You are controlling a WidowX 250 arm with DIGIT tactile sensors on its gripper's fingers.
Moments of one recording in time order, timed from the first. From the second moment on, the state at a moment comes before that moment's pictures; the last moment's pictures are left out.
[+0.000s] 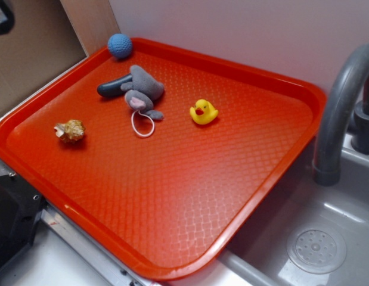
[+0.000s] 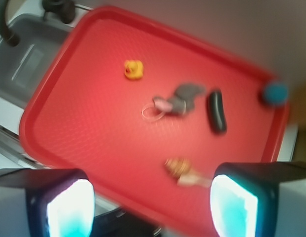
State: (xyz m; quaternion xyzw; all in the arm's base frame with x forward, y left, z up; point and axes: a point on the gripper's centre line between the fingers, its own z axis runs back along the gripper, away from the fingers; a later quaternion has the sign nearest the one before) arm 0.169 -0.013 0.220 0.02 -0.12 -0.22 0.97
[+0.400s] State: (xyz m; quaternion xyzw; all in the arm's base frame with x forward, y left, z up) arm 0.235 -0.036 0.159 0.00 -0.14 -0.30 0.94
